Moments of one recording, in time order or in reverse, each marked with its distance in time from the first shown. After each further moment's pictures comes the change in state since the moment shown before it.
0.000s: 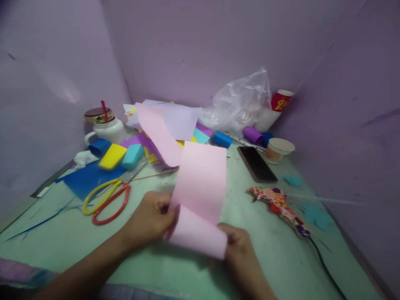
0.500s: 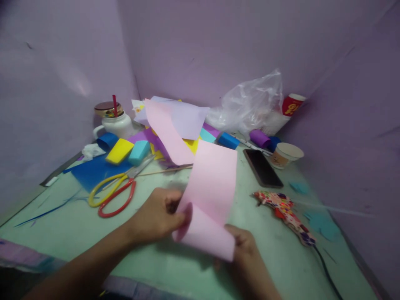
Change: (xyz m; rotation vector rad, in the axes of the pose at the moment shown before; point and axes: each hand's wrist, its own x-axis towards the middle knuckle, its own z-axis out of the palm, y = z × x) left_hand -0.002 0.006 -0.001 -0.064 -0.083 0.007; right_hand -0.005 -0.015 0.006 0.117 -0.012 0.081
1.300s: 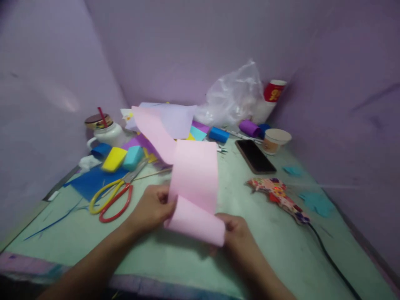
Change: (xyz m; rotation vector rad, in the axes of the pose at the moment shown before) left_hand 0.009 -0.006 0.004 -0.001 0.107 -0.006; right_hand 0.006 0.009 -0.010 0.020 -0.064 0.002
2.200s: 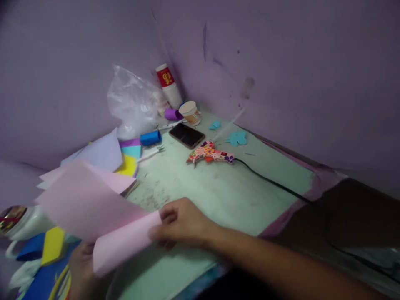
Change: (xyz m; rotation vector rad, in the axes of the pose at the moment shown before) left_hand 0.008 -0.031 -0.015 0.045 0.475 0.026; right_hand -0.002 -0.020 0.000 0.391 -0.113 -0.040
